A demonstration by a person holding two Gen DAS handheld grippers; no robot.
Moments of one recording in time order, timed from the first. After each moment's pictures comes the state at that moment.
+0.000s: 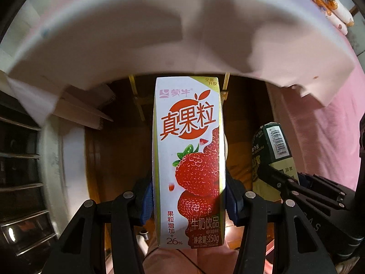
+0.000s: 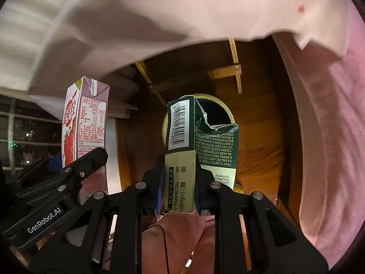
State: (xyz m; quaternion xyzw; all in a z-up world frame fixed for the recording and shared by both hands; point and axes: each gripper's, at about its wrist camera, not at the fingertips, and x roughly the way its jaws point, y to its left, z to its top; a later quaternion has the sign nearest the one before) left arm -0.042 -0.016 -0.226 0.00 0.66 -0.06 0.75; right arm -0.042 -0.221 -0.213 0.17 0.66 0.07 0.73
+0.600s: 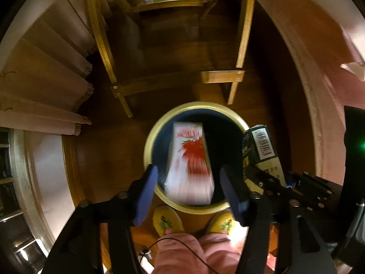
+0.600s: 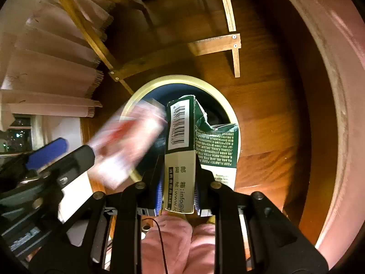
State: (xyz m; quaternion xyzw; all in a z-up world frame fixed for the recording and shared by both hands) left arm 0.001 -0.065 -0.398 0.03 0.68 -0.08 0.73; right arm 0.002 -0.189 -0.427 0.15 0.69 0.03 0.71
